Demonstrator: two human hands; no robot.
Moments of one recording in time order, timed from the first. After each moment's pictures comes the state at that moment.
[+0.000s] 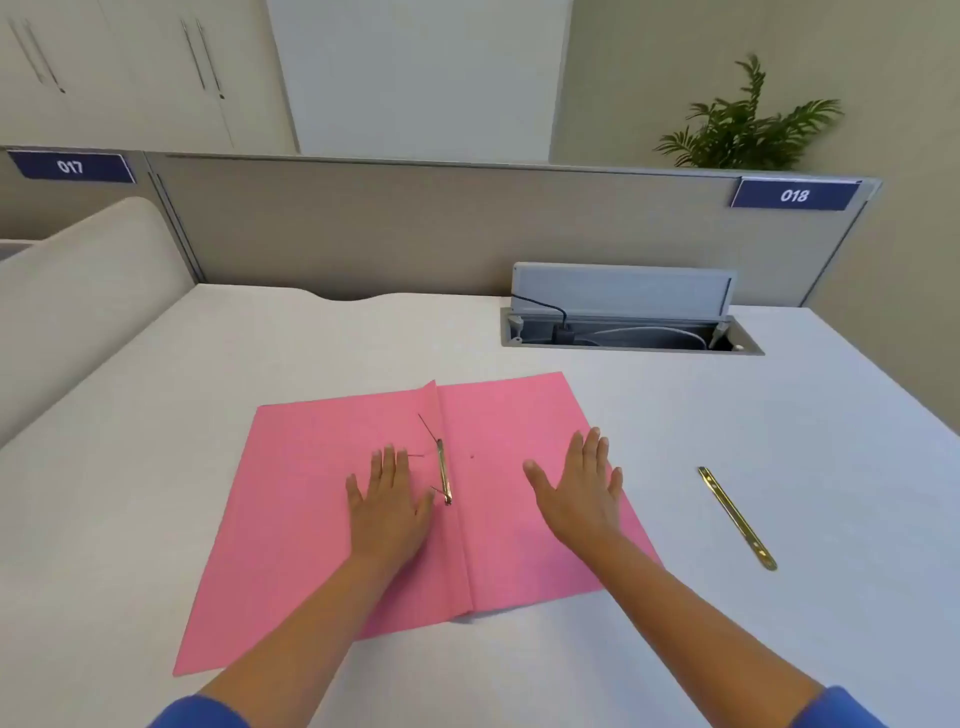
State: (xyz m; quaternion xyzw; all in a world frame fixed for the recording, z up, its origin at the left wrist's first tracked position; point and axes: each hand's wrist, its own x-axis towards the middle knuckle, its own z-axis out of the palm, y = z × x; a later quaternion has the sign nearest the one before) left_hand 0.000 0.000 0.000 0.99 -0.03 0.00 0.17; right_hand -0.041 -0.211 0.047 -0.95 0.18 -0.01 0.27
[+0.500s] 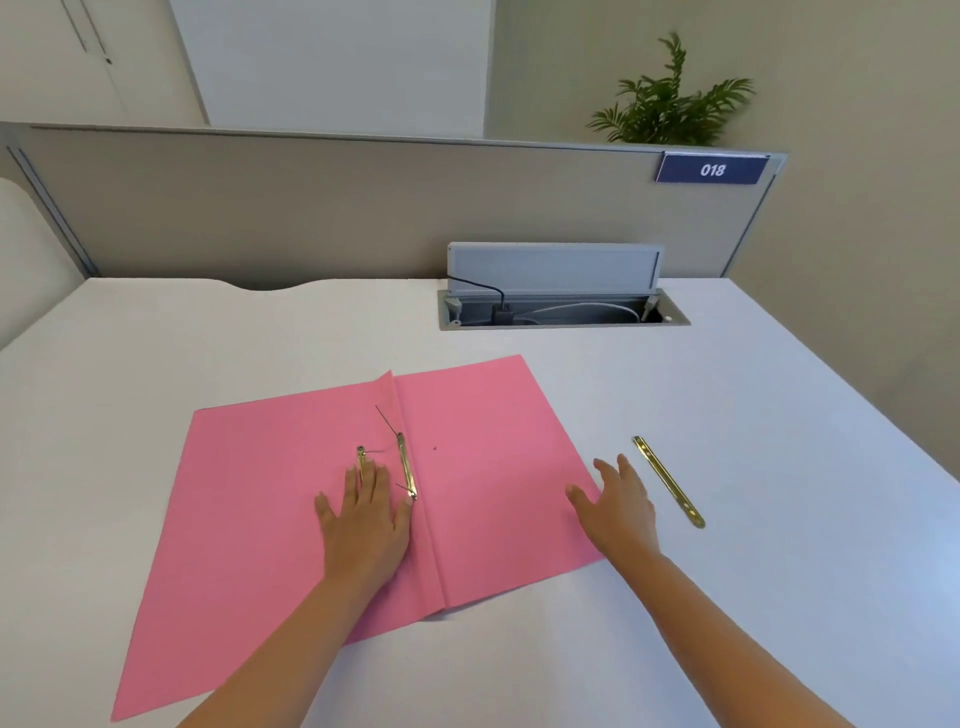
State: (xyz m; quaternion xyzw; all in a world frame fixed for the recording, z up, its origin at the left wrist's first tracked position) left_hand -0.017 -0.035 -0.016 0.99 -0.06 -0.03 0.15; right_hand -0.088 -0.297 0.029 -0.92 0.29 -0.01 0.26
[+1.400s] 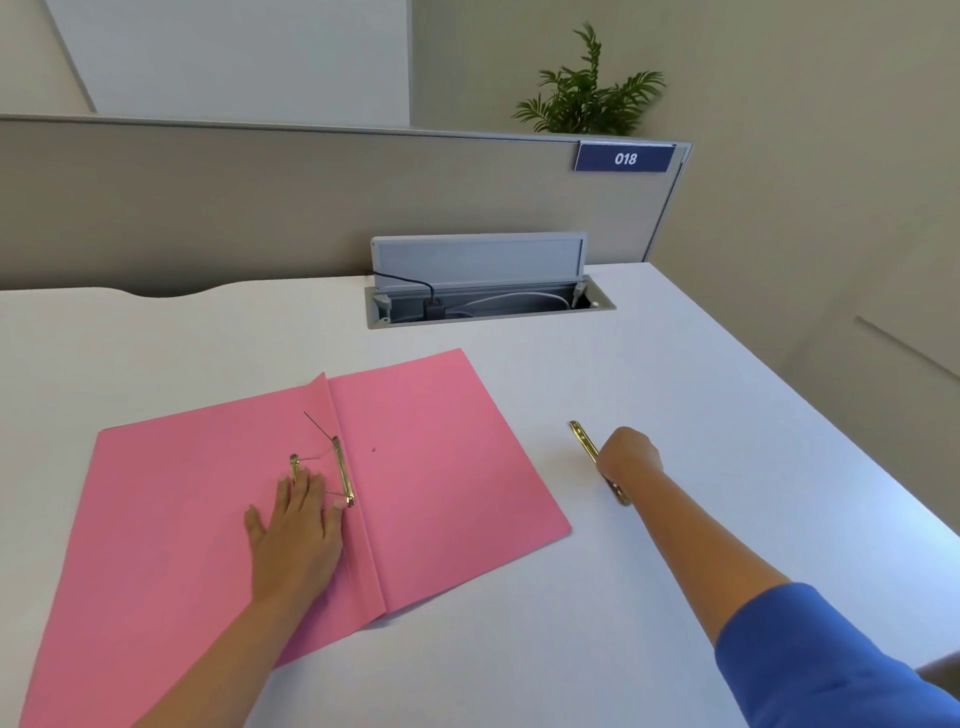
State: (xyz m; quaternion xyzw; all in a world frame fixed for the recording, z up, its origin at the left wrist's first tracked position) left_hand -0.014 -0.042 -0.016 0.98 -0.07 -0.03 0.19; right_hand -0.074 -0.398 0.054 -0.86 0.46 0.06 0.21
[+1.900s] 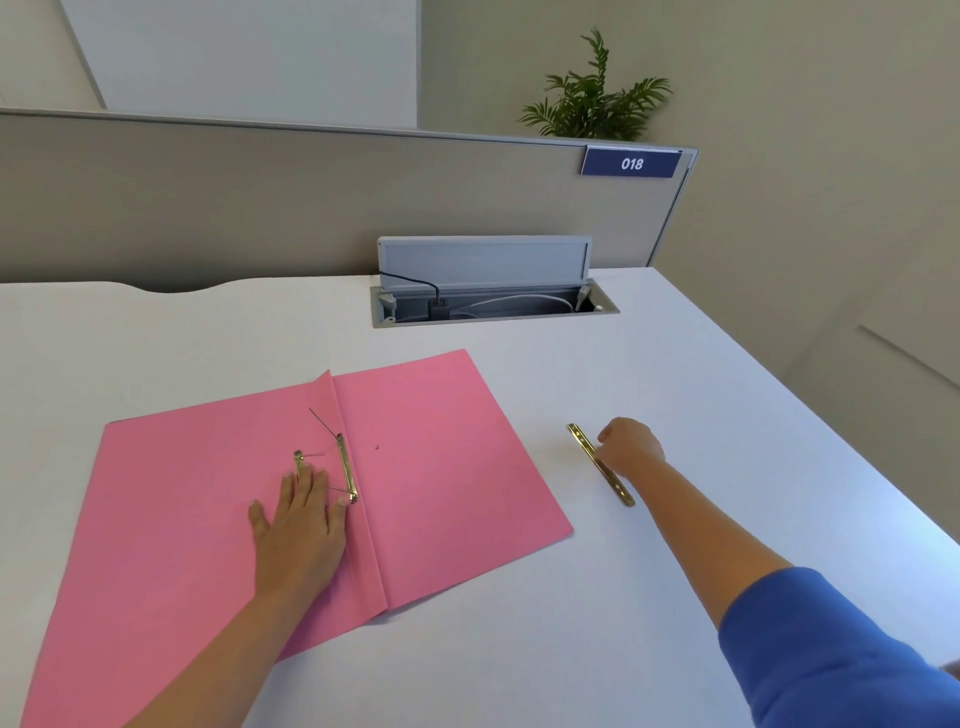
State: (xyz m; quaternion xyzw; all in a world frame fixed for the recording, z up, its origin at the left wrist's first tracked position) left_hand -0.015 -0.042 -0.015 0.98 -0.07 -0.03 0.18; right_hand -0.063 -0.413 0.054 -0.91 0.38 0.05 0.18
